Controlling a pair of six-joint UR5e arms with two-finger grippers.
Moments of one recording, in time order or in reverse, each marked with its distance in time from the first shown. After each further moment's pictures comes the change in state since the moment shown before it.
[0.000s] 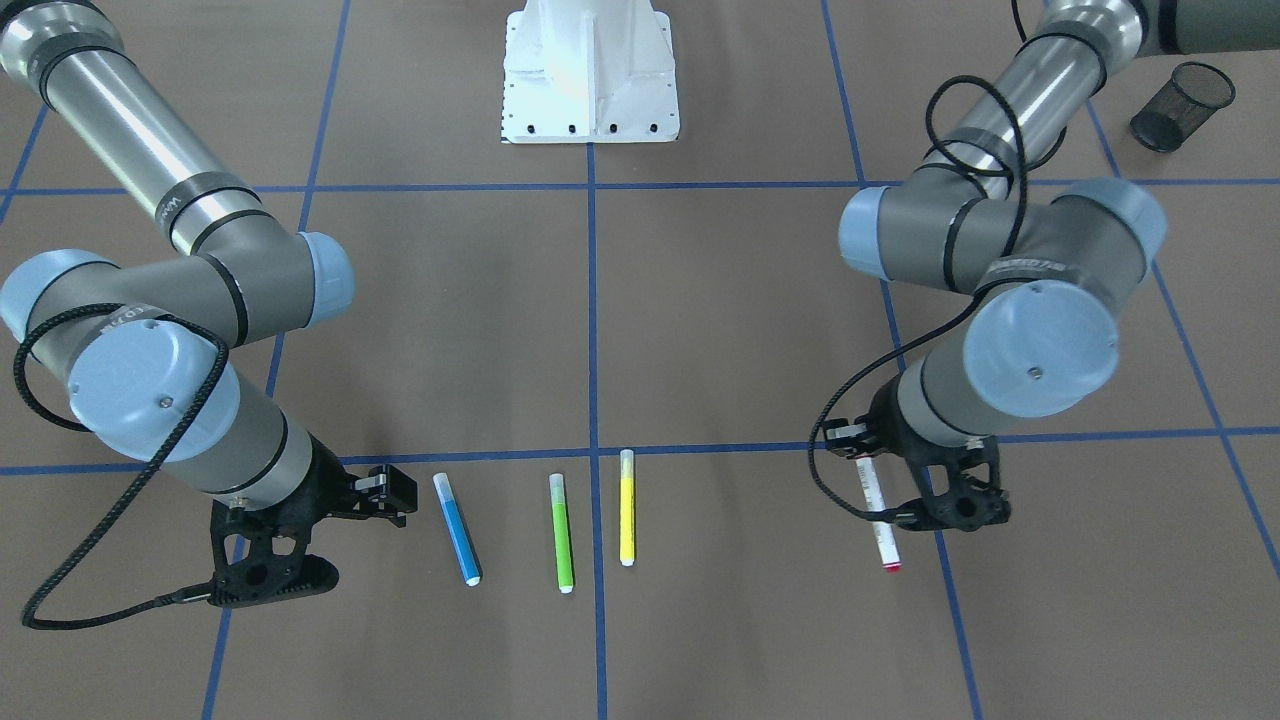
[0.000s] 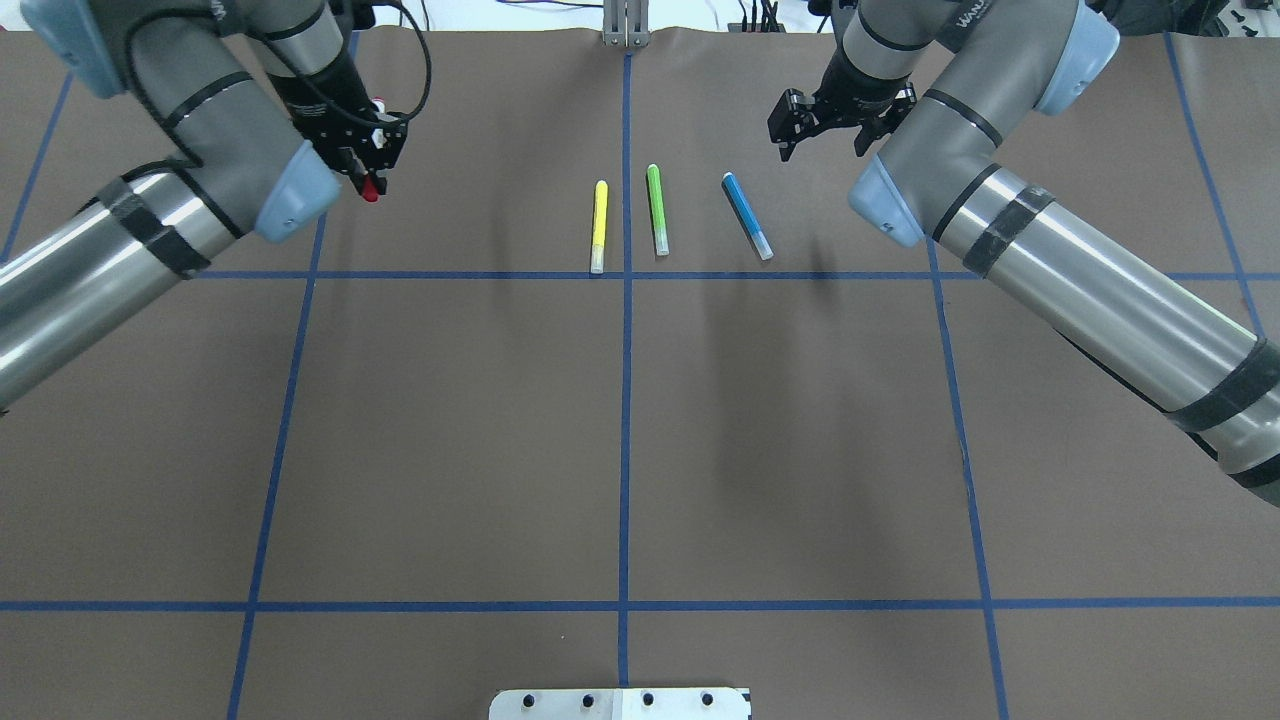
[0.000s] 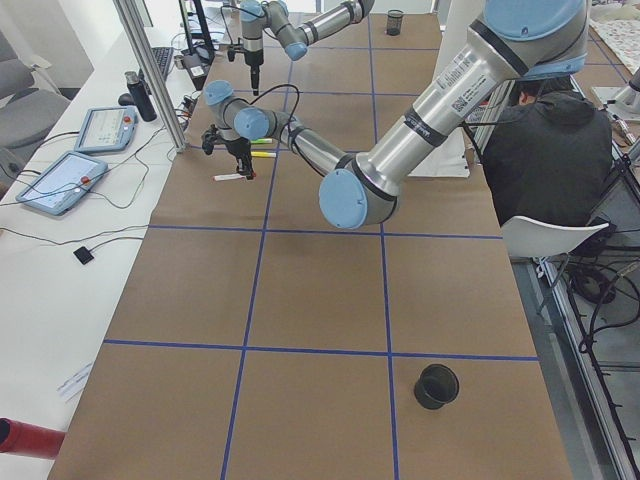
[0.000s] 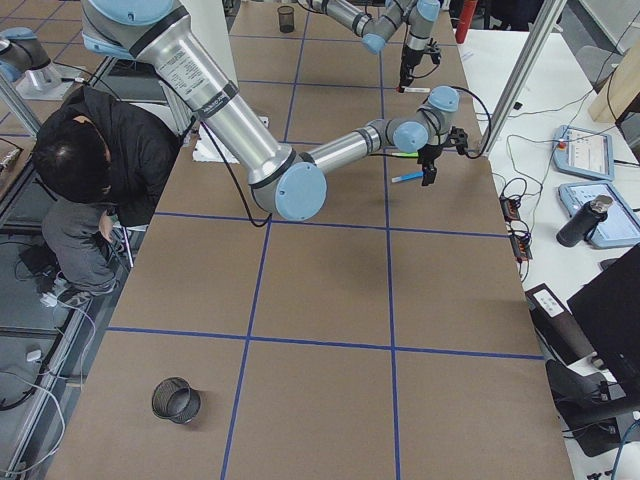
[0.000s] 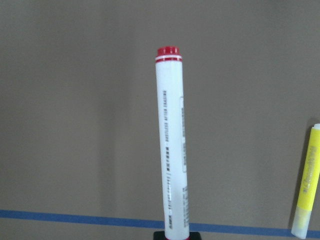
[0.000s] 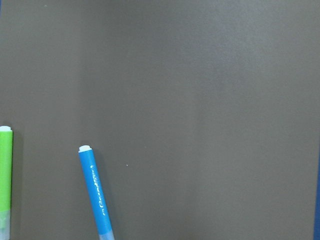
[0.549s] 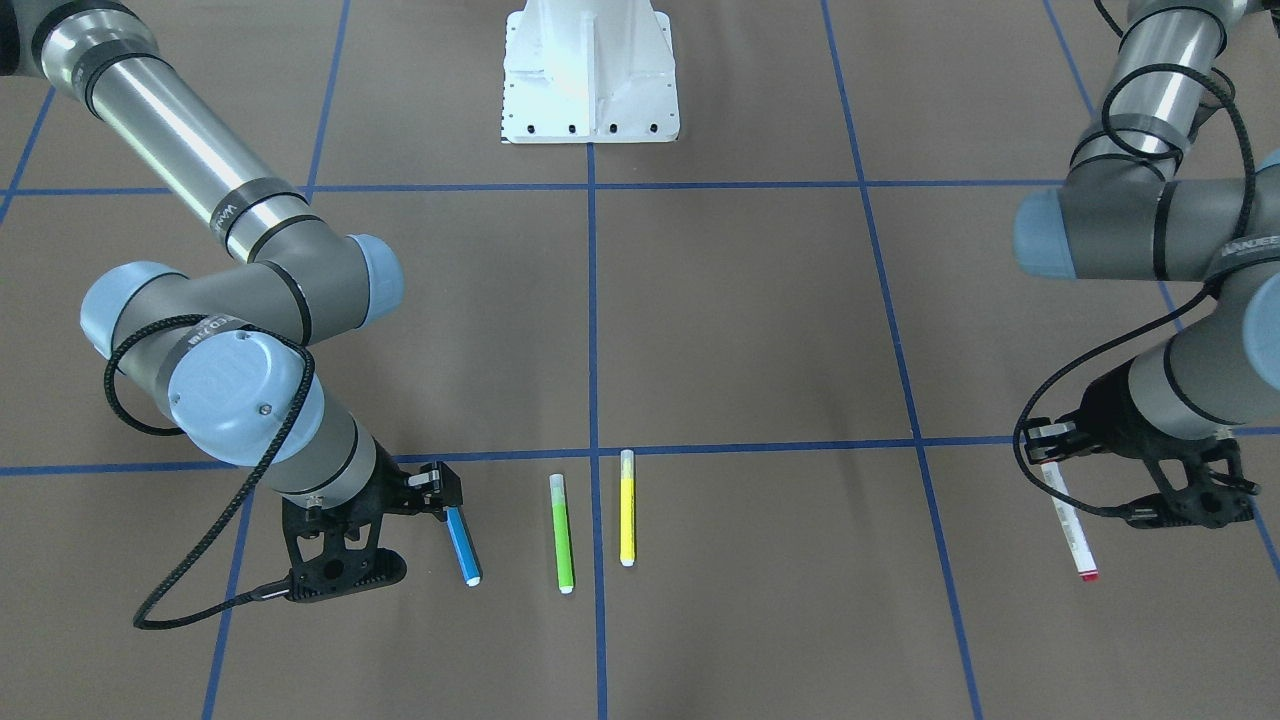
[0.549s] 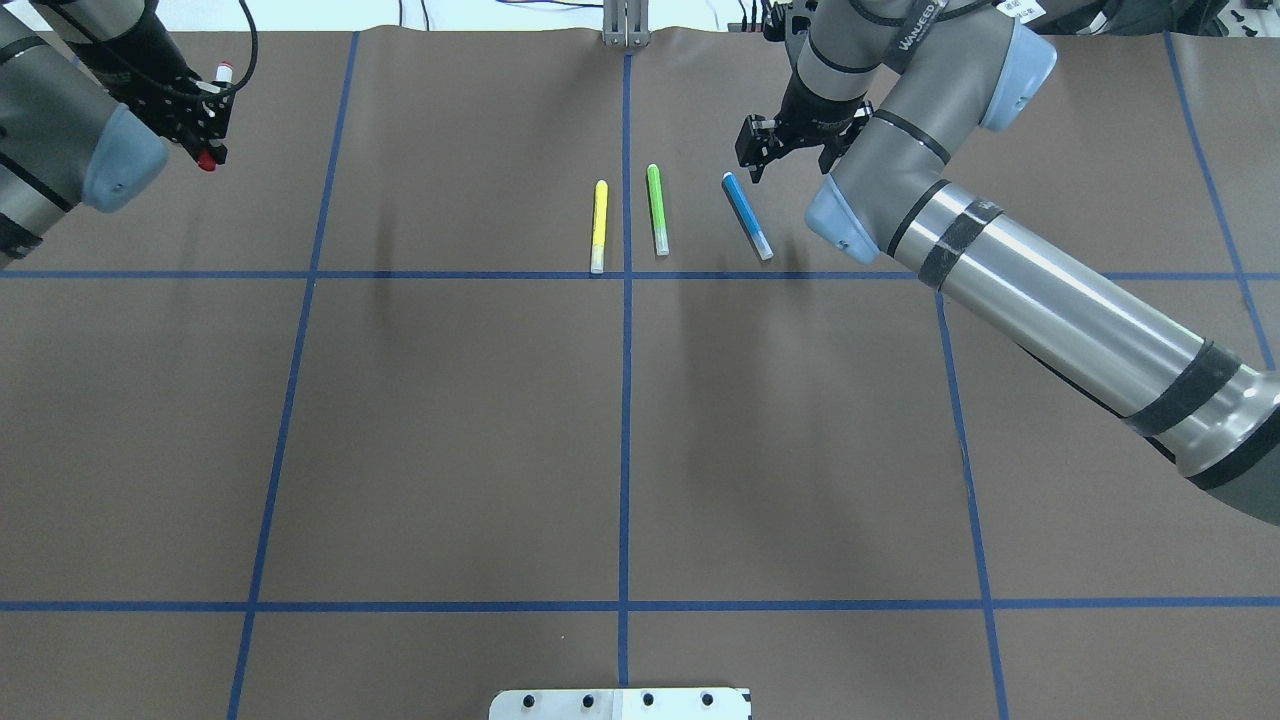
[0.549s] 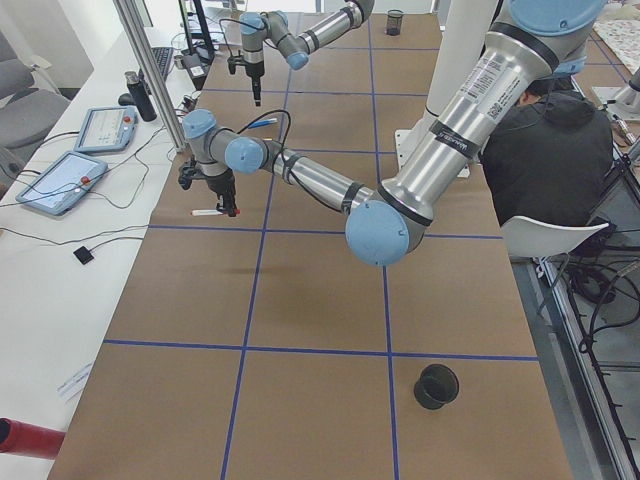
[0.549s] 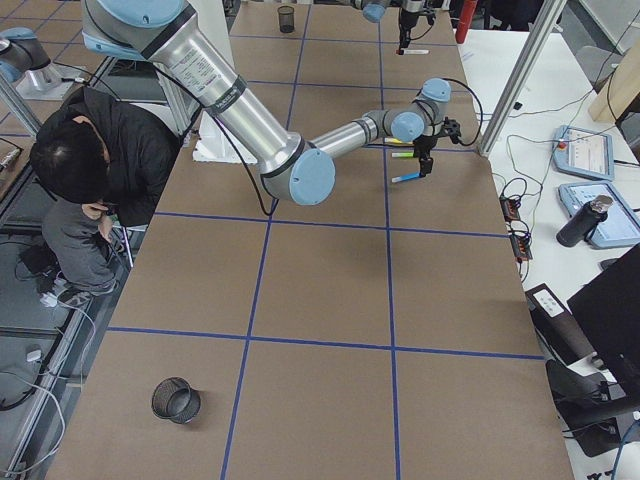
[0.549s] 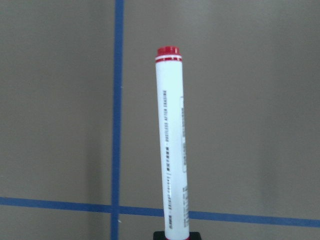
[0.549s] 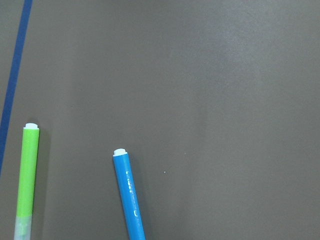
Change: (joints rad) left arm -0.150 0.145 -0.045 0.008 0.000 0.216; right arm -0.051 0.047 -0.073 0.001 -0.018 -0.049
